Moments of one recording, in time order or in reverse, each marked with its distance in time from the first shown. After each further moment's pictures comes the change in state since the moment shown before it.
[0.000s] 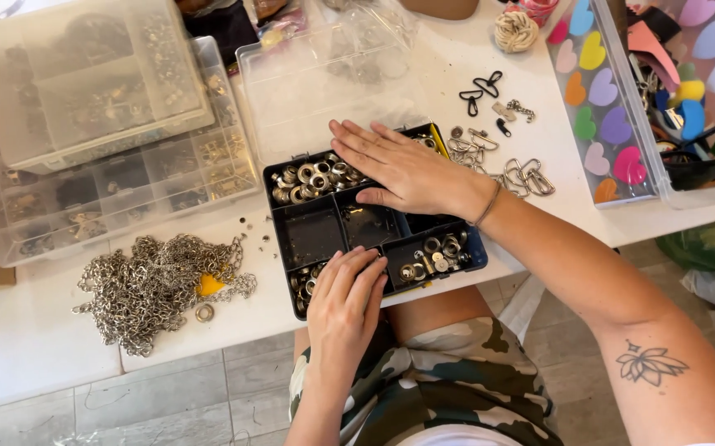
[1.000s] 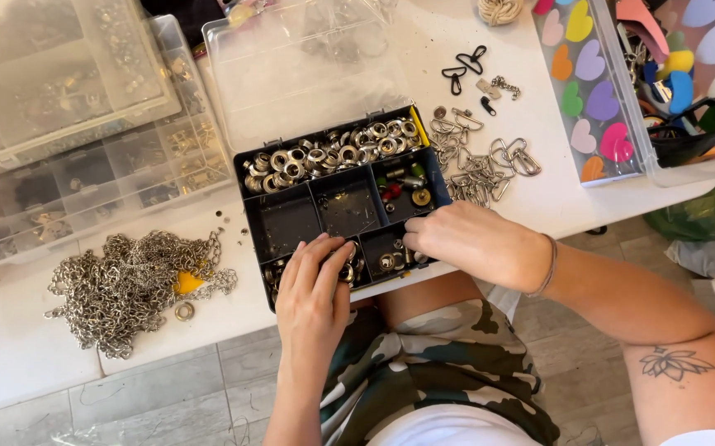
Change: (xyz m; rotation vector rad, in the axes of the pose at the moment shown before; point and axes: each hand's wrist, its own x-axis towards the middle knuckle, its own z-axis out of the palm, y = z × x) left_hand -0.004 -0.012 -0.009 0.012 -0.093 -0.084; right_hand -0.092 -0.064 -0.021 -0.029 -0.377 0.102
